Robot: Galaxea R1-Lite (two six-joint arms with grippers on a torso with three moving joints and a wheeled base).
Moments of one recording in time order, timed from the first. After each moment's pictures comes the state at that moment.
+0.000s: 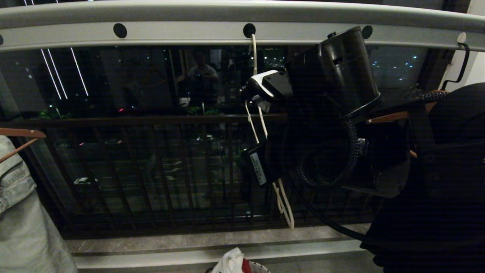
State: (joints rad) left arm 0.00 0.00 -0.02 0.04 -0.01 0.02; right arm 0.93 1.77 -1.53 0.22 -0.38 0.07
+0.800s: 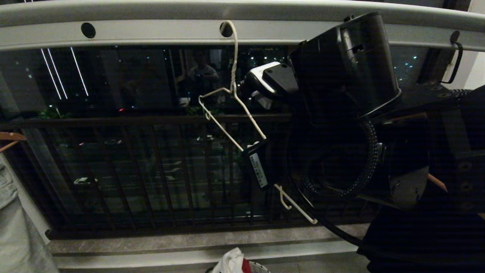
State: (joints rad) left arm 0.00 0.00 -0.02 0.04 -0.01 0.02; right arm 0.98 1.74 -1.52 0.22 -0.44 0.05
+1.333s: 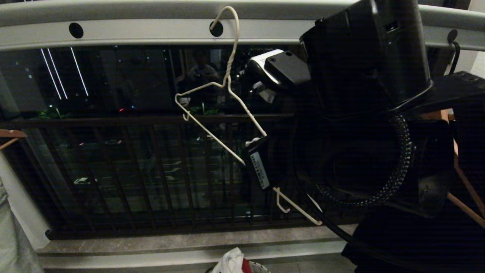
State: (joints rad) left arm 0.00 0.00 -0.02 0.04 -0.01 0.02; right arm 1.01 1.71 -1.53 0.22 -0.46 0.03
